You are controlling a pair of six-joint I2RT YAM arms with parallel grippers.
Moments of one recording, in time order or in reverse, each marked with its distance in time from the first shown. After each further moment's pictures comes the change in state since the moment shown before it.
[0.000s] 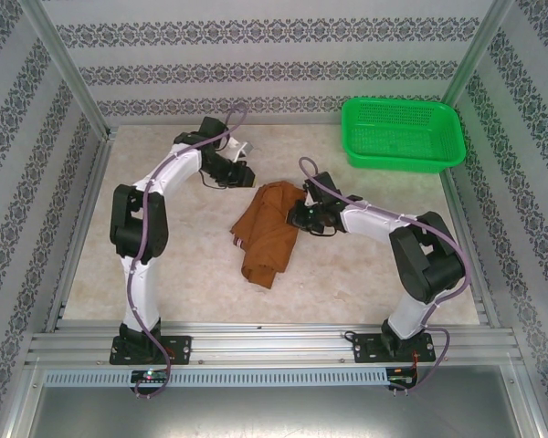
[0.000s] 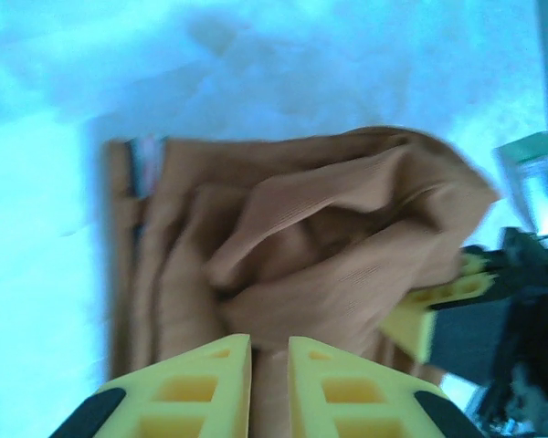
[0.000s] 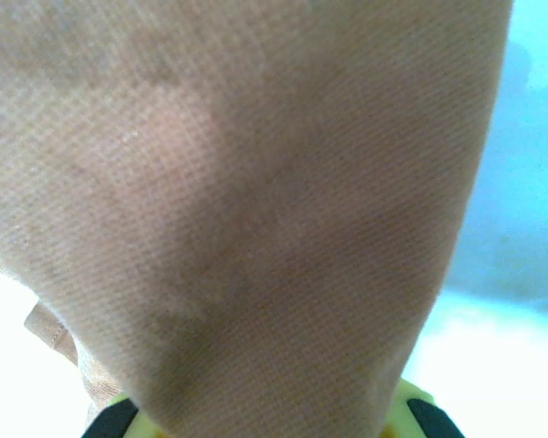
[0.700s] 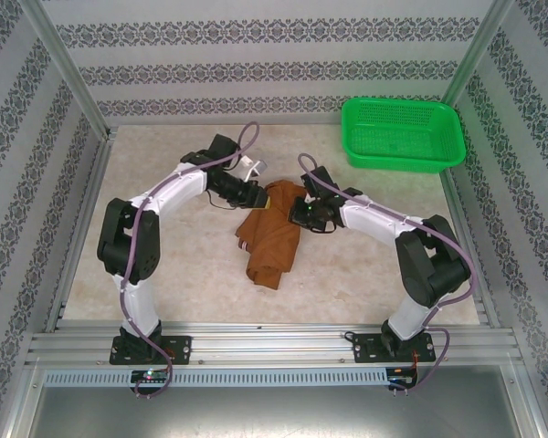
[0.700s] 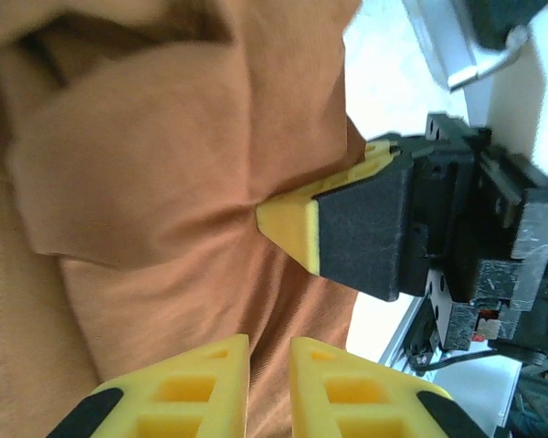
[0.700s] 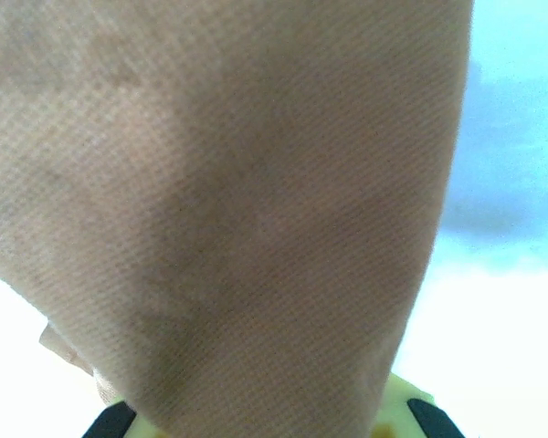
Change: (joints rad) left arm -0.116 -0.201 -0.291 0.129 0.092 -0.078; right arm 0.010 -0.031 0.105 -0.199 0.098 0.003
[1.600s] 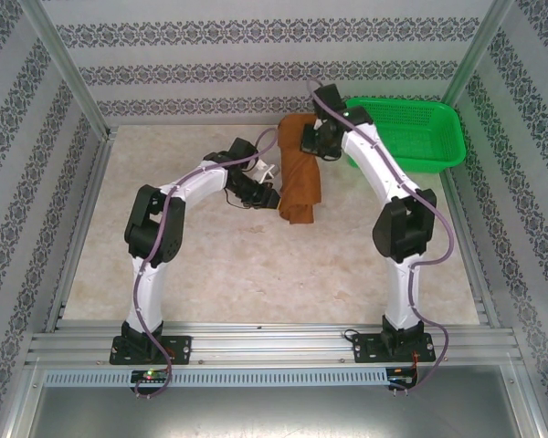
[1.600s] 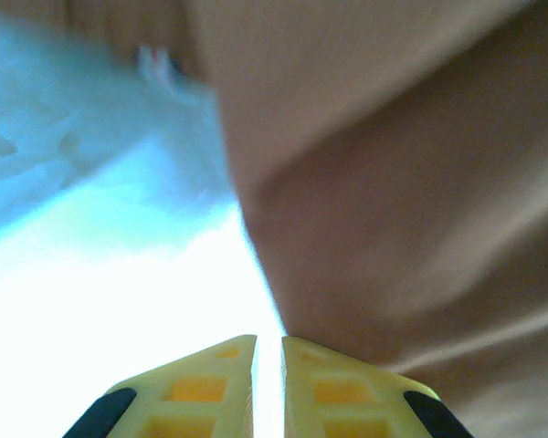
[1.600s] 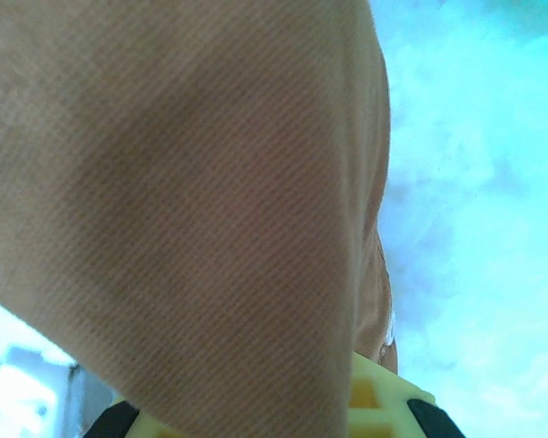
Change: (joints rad) left arm -0.030 0.236 0.160 0.023 -0.034 -0.013; right arm -0.195 0.443 1.107 -0.626 0.141 -0.235
